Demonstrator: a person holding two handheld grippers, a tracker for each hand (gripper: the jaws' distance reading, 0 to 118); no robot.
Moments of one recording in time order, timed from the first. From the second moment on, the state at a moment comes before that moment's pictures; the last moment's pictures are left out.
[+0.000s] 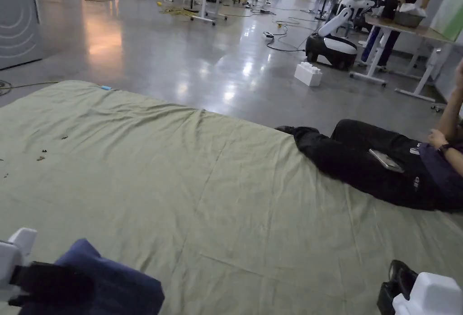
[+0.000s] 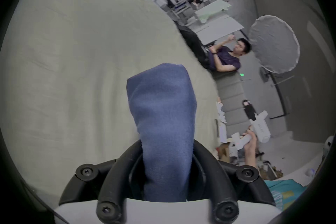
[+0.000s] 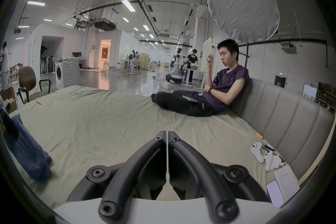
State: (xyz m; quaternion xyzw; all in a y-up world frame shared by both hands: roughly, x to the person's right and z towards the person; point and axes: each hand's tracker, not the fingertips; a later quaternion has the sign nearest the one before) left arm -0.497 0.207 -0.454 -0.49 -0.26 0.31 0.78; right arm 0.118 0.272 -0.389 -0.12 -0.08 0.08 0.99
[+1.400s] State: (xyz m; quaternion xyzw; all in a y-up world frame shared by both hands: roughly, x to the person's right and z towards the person) left arm -0.479 0.233 -0.432 -0.31 0.08 0.00 0.95; right arm 0.109 0.245 -0.388 -0.14 -0.05 0.09 0.98
